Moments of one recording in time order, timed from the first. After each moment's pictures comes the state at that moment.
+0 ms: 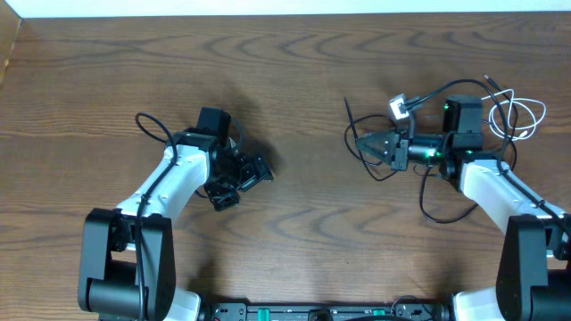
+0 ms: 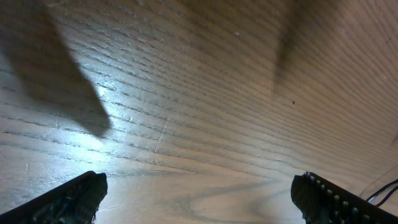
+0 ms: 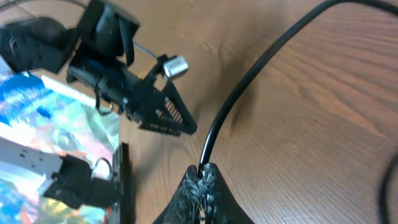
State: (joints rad) left arm -0.16 1.67 0.96 -0.79 0.41 -0.66; right arm 0.02 1.63 0.80 0.02 -1.23 0.09
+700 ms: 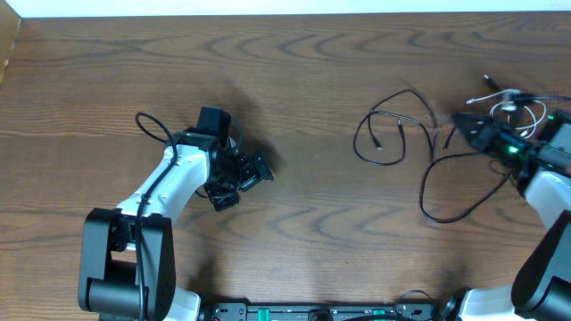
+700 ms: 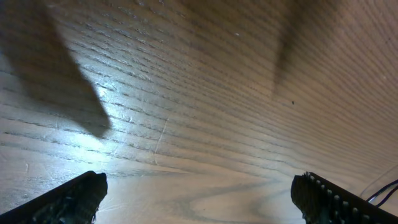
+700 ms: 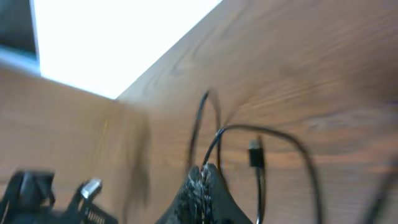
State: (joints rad) left arm -0.16 1.67 0.96 -0.78 0.41 -0.66; right arm -0.48 1.63 0.80 0.13 -1.05 0.37
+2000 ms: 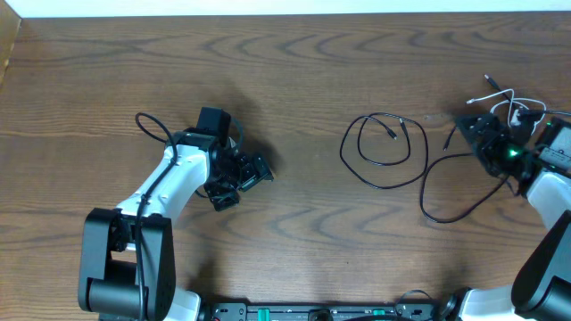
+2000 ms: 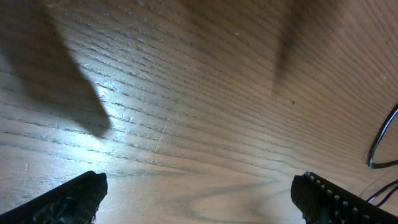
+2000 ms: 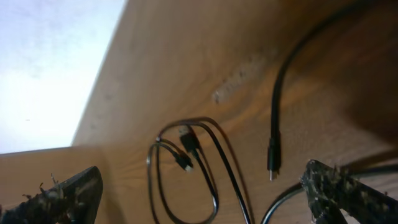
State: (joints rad) left arm -0.16 1.67 0.96 -0.79 0.41 -0.66; right arm -0.46 1.63 0.80 -0.08 -0.74 0.50
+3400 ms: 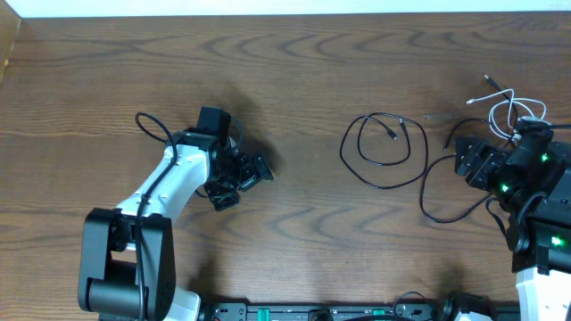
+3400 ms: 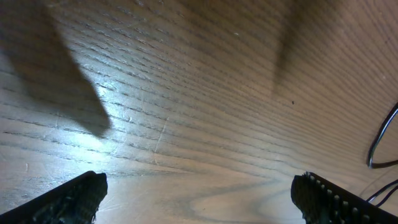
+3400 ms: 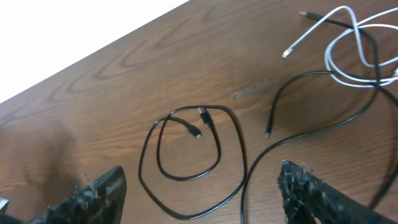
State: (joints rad) left arm -0.16 1.67 0.96 -0.79 0.41 -0.66; right arm -0.25 0.88 0.80 -0.56 -0.34 0.29
